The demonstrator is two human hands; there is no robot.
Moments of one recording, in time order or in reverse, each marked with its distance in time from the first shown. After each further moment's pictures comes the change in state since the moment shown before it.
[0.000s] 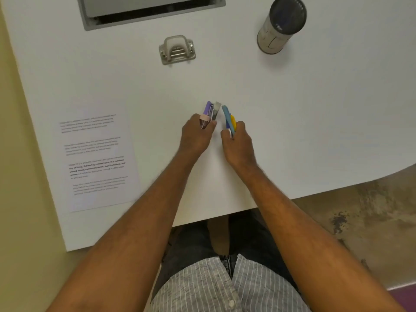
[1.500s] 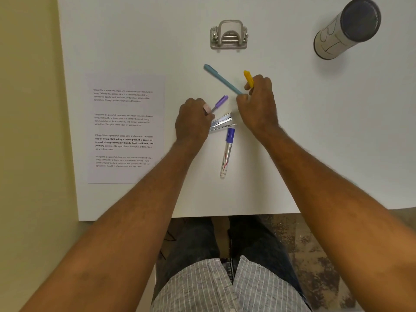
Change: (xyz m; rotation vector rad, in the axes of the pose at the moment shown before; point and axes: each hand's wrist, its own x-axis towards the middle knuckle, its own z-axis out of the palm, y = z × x) left_hand 0.022 -0.058 -0.065 0.272 0.246 0.013; right_hand 0.070 -0.070 0.039 -0.253 0.070 -0.386
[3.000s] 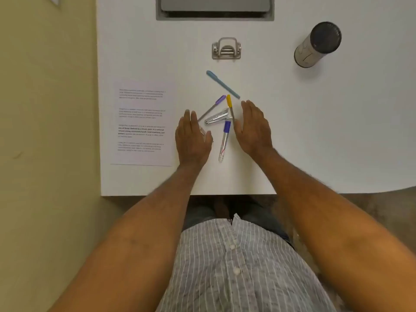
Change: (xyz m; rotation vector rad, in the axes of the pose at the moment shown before) left_hand -0.117 -0.009 -0.012 0.166 0.131 0.037; right_hand -0.099 0.001 -0.044 -0.316 -0.170 -0.148
